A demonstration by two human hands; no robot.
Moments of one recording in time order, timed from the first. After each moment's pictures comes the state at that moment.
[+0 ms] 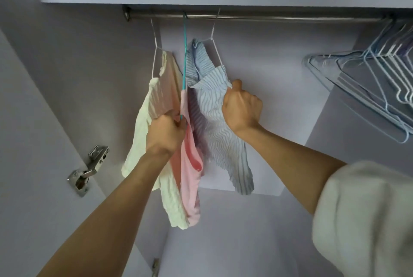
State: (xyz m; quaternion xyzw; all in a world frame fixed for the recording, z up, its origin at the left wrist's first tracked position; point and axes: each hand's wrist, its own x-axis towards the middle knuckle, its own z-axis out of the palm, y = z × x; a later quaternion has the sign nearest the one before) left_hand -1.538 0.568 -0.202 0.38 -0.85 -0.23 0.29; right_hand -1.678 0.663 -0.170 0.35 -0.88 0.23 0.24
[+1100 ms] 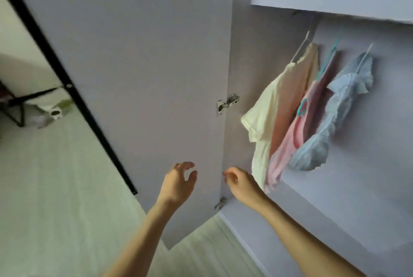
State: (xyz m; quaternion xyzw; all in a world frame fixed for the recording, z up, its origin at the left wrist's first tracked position) left_hand -1.292 0.776 -0.268 0.66 -0.65 -0.27 0.27; right_hand -1.476 0.781 -0.279 0.64 -0.65 0.22 -0.34
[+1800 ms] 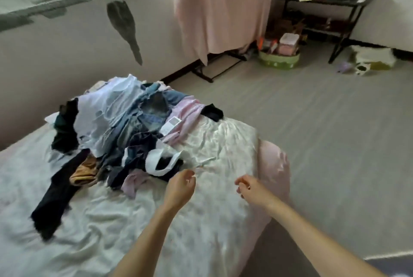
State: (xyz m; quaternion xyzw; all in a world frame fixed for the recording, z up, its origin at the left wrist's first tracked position) left_hand -0.968 1.334 -0.345 0.93 0.01 -0.12 0.34; right_hand -1.007 1.125 -0.358 0.87 -0.12 -0.19 -0.45
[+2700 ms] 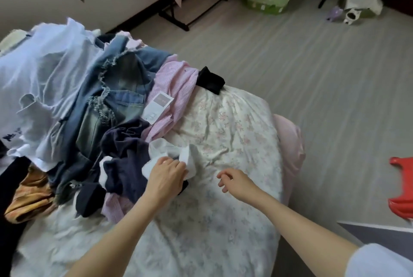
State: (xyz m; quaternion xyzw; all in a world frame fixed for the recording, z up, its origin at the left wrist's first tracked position) left_hand -0.764 1.451 -0.484 0.93 -0.36 -0.01 0.07; right_hand -0.832 1.250 -0.471 0.79 -0.22 -0.31 -0.49
